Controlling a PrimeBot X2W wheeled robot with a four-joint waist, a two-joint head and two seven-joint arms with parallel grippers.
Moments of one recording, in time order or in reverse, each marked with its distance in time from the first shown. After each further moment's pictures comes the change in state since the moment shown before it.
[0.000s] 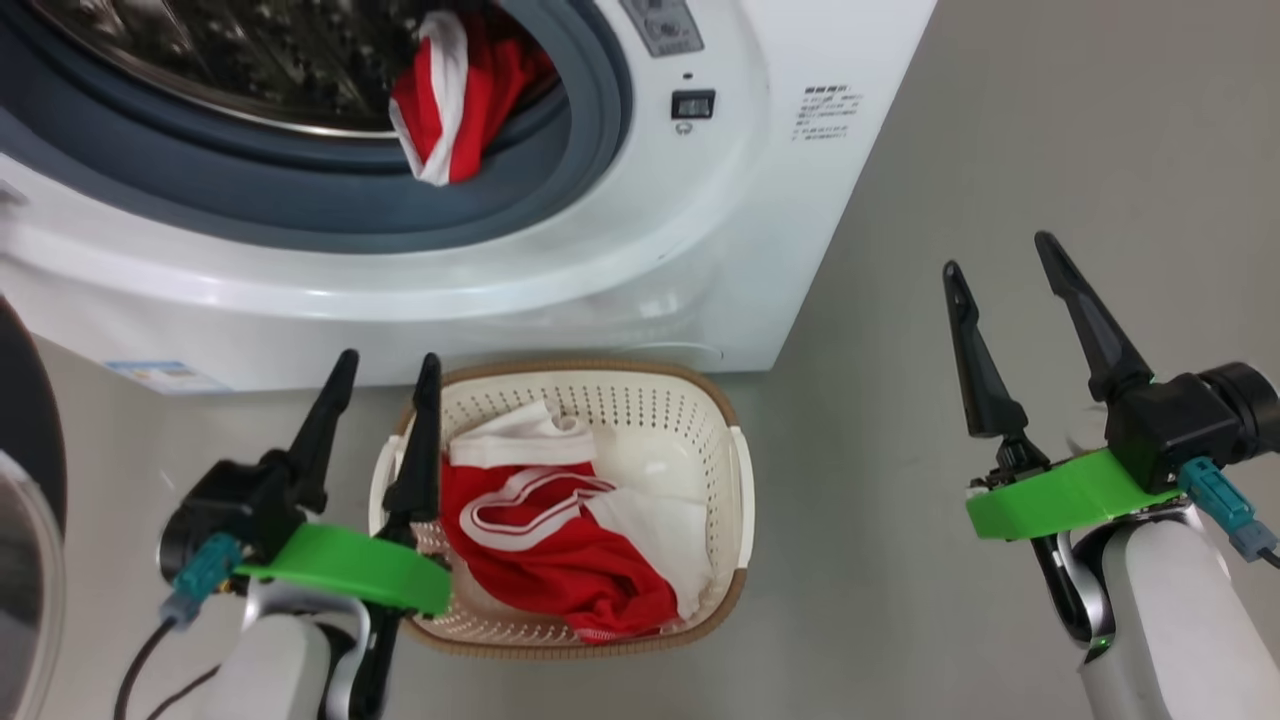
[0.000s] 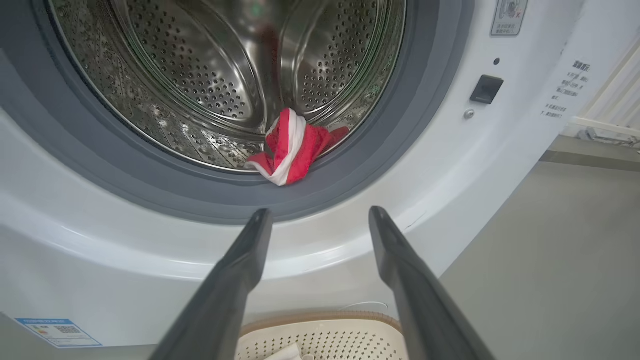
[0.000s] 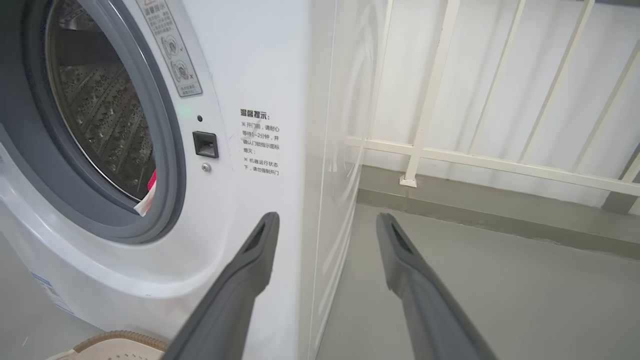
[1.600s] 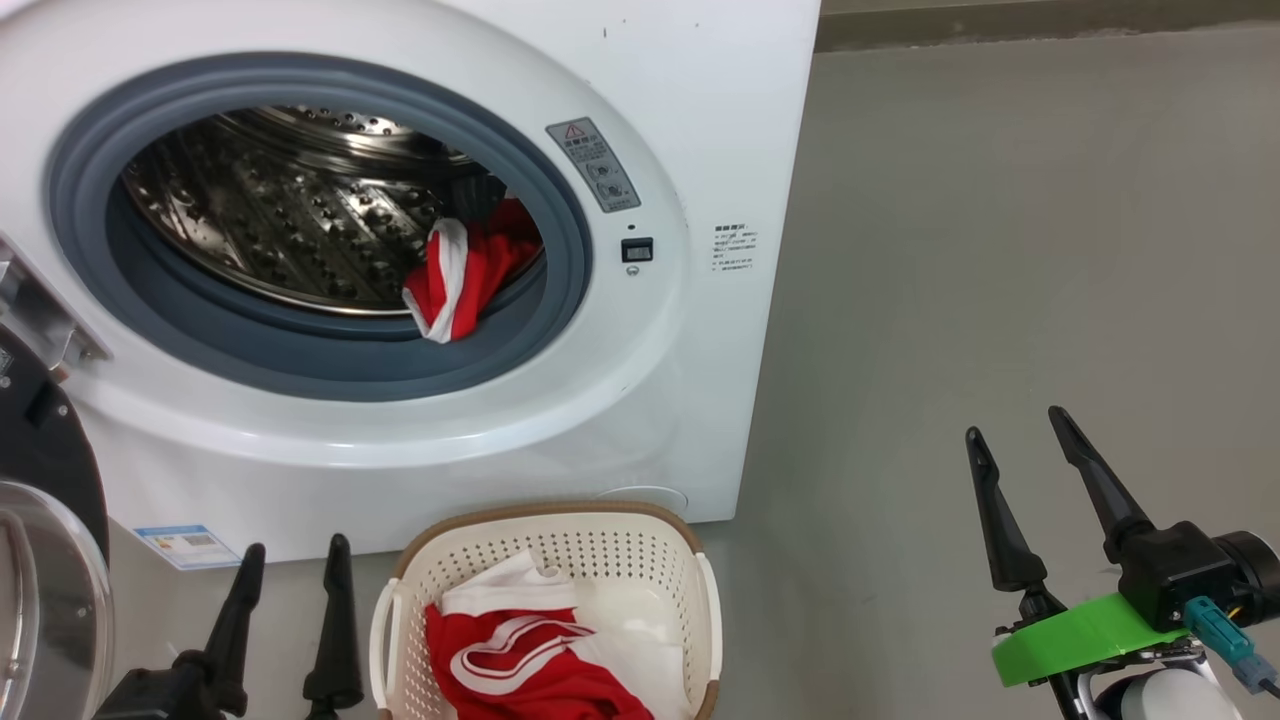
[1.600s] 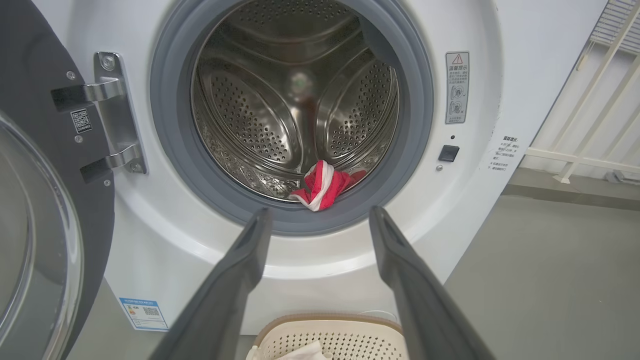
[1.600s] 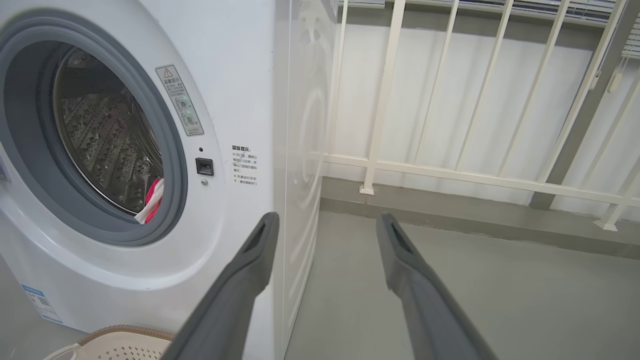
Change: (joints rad) left arm 0.409 0.062 0.110 -0.285 -0.013 0.122 0.041; right arm 0.256 0.007 -0.044 -0.015 0.017 0.000 0.000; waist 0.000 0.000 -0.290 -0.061
